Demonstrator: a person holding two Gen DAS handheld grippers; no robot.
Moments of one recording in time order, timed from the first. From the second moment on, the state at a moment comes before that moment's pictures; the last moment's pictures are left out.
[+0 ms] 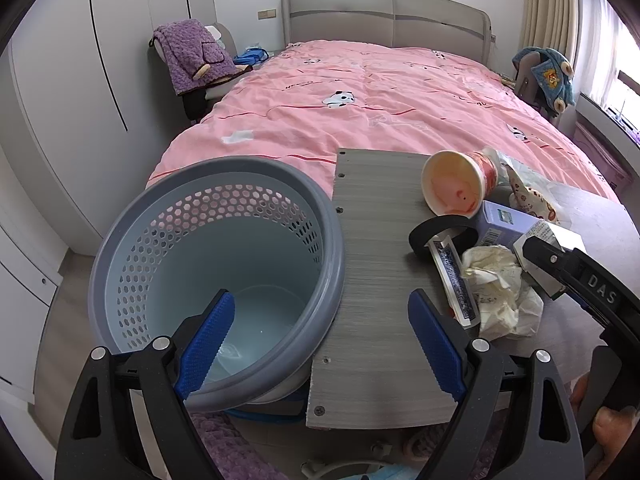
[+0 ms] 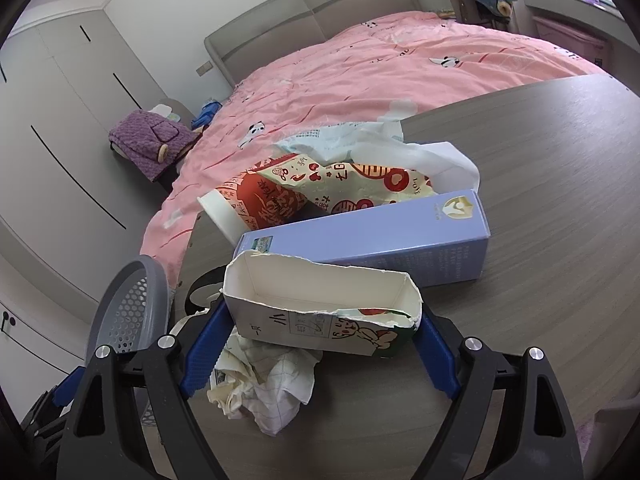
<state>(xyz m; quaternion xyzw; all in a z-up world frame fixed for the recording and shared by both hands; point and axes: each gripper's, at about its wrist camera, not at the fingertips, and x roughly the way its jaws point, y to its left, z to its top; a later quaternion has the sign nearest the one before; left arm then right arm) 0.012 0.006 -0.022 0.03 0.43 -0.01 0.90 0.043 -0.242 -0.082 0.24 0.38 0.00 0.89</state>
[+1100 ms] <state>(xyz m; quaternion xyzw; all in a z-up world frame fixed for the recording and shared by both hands) 0.007 -0.122 -0.045 0.08 0.47 -0.11 0.87 -0.033 -0.330 -0.077 0.22 0.34 -0.04 0.91</state>
